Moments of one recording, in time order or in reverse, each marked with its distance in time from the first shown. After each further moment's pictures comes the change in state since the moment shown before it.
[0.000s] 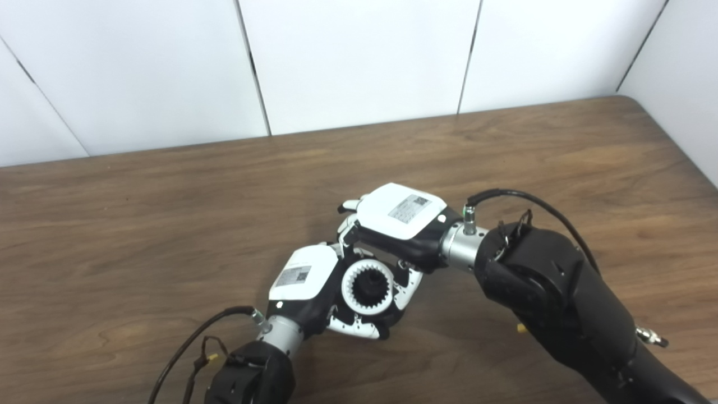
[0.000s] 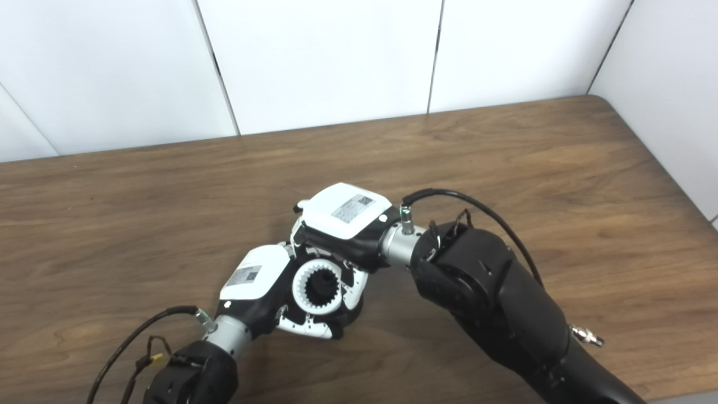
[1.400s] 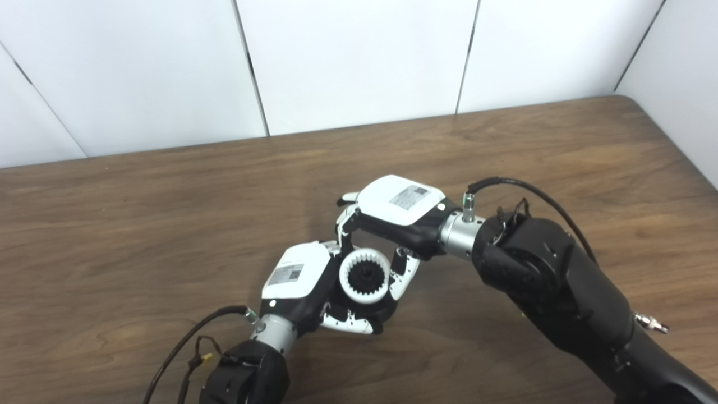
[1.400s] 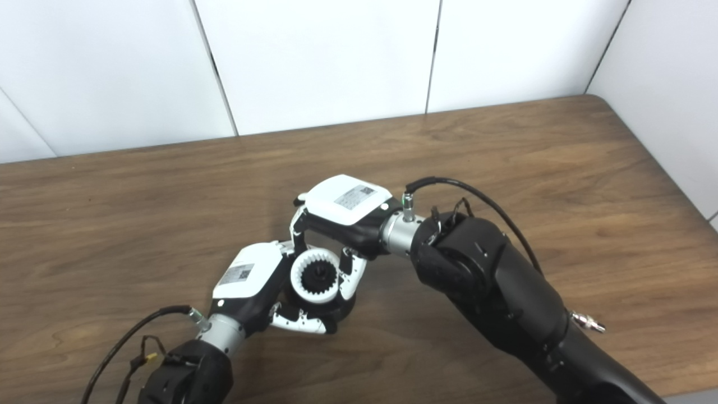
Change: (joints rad) left arm -0.009 0.013 -0.001 0.010 0.001 0.000 0.020; right arm -0.023 -0.044 -0.010 0.083 0.103 0.027 -0.109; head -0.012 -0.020
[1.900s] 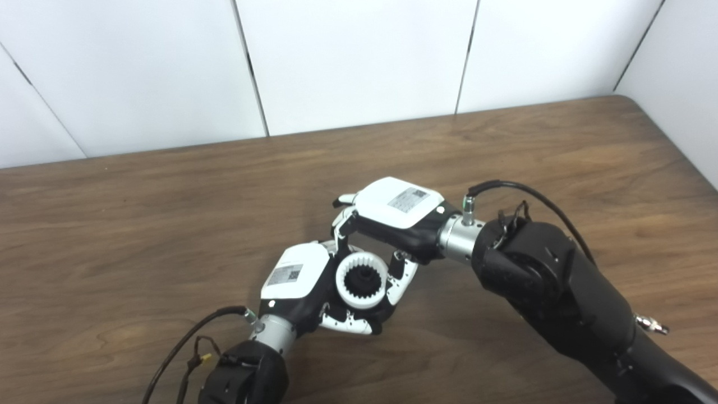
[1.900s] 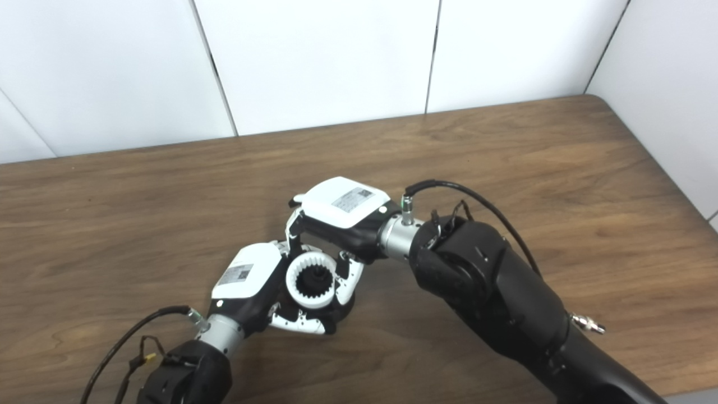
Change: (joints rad) left arm 0.000 0.003 -0.001 0.001 -0.003 -0.001 0.004; right arm -0.001 0.001 0.032 -0.039 0.004 0.025 -0.001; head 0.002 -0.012
